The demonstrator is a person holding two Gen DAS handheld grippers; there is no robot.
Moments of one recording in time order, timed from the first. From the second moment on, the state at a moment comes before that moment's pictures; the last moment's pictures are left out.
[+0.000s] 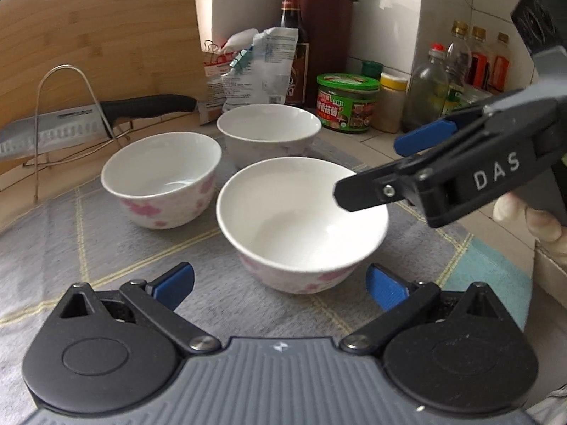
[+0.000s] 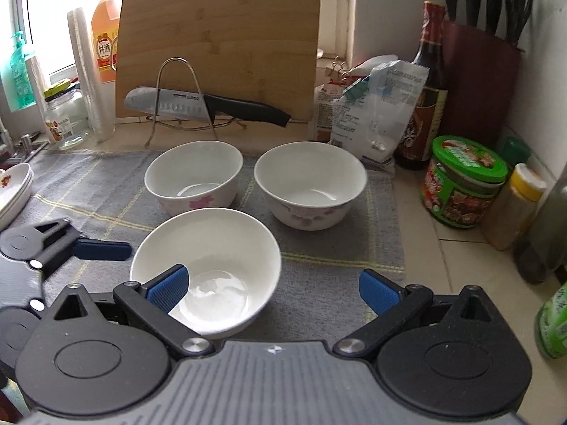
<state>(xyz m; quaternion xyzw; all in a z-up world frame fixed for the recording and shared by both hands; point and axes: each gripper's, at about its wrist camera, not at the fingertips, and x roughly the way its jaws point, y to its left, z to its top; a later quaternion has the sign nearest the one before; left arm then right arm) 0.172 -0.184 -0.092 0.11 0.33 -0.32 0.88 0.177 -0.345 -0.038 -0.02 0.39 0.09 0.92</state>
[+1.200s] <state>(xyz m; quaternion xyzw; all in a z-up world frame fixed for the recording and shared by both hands) 0.174 -0.205 -0.092 0.12 0.29 -0.34 0.89 0.217 -0.343 -0.053 0.06 0.44 0.19 0.88</state>
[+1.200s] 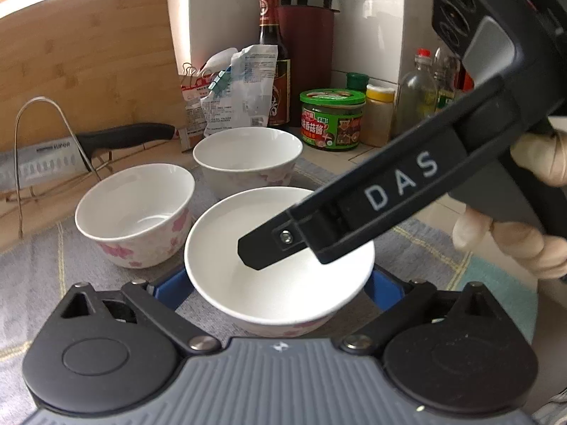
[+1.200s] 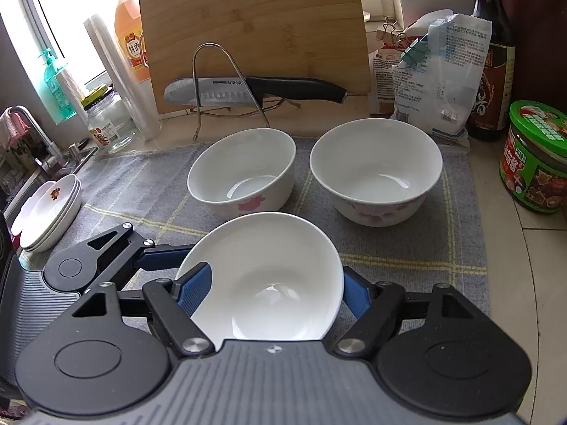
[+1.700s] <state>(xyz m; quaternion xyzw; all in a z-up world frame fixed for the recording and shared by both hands) 0.173 -0.200 -0.095 0.13 0.27 -0.35 0.89 0.226 -0.360 -0.050 0.11 0.45 0.19 0.86</state>
